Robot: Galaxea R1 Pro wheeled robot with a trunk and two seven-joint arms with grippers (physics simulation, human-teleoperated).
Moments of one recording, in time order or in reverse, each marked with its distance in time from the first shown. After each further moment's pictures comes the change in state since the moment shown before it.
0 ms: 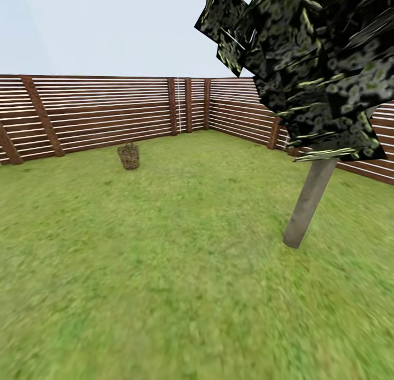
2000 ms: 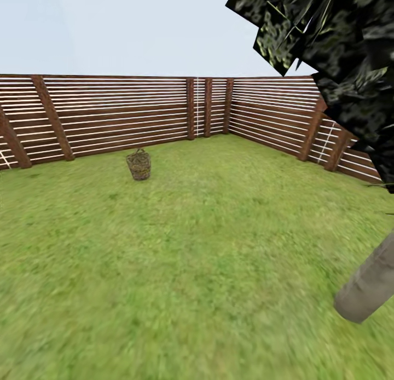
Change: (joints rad) left arm 0.000 -0.003 0.000 0.000 -0.002 0.000 0.001; right arm 0.000 -0.001 -0.010 -0.003 -0.006 -0.002 0.000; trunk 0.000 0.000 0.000
